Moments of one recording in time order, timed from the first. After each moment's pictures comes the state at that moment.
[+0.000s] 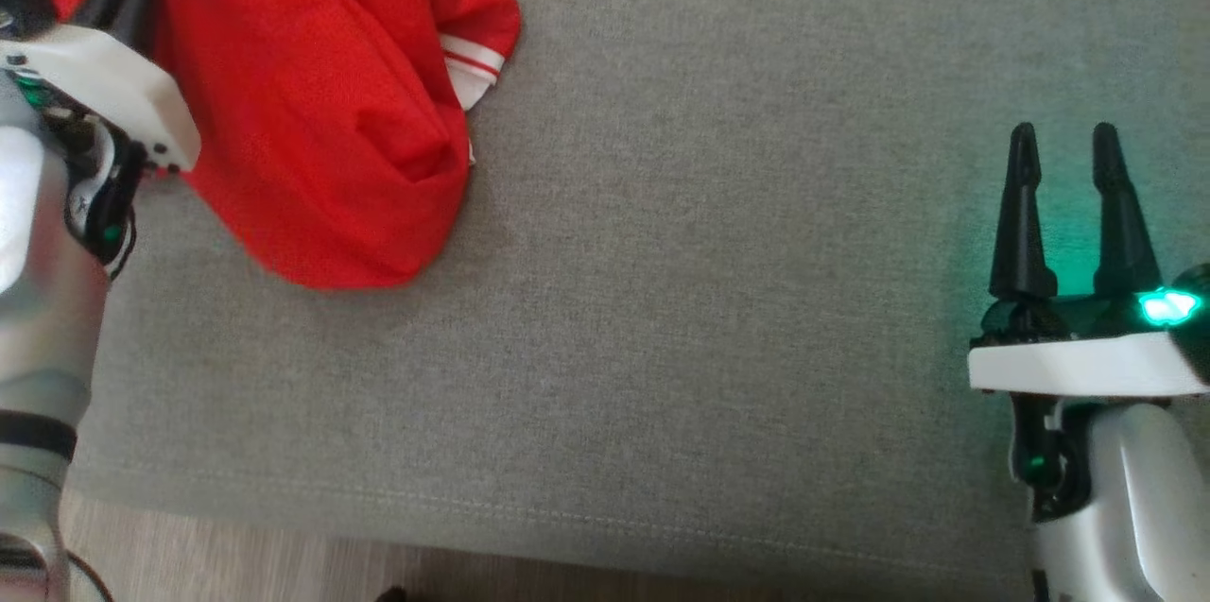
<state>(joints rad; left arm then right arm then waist) -0.89 0.40 -0.41 0.81 -0.39 -0.13 -0.14 -0.18 -0.05 -0.03 0.05 0.26 0.13 -0.23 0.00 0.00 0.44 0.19</state>
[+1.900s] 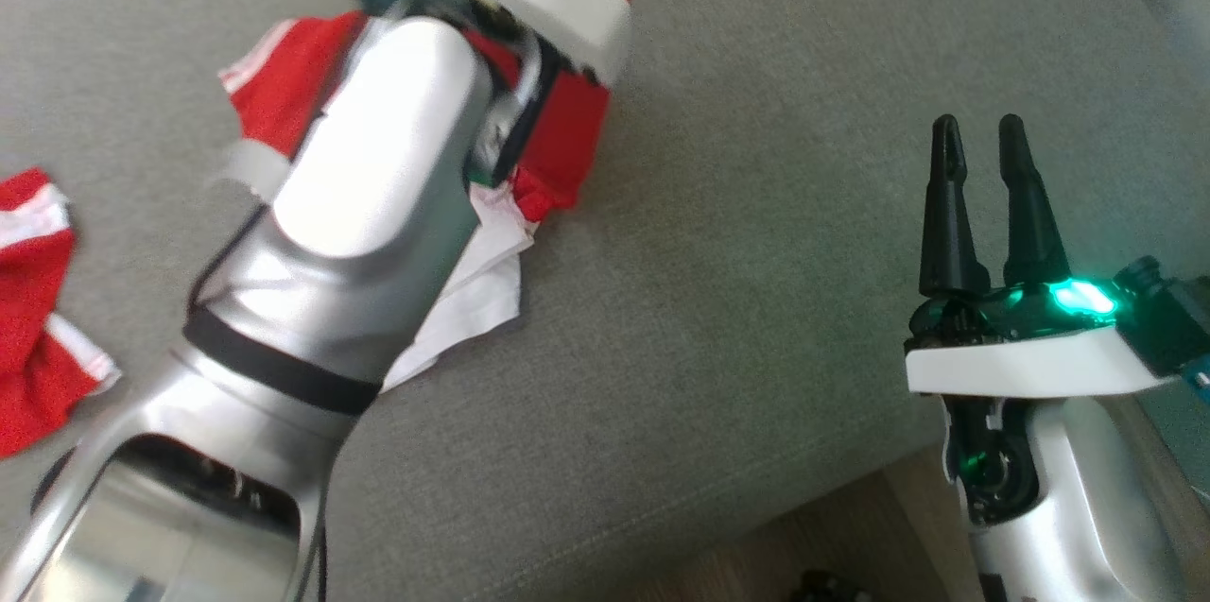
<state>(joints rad) -1.03 0.04 -0.65 0.48 -0.36 0.10 -0.22 -0.20 -0.05 0.14 0.05 0.48 0.13 -0.26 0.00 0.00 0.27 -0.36</state>
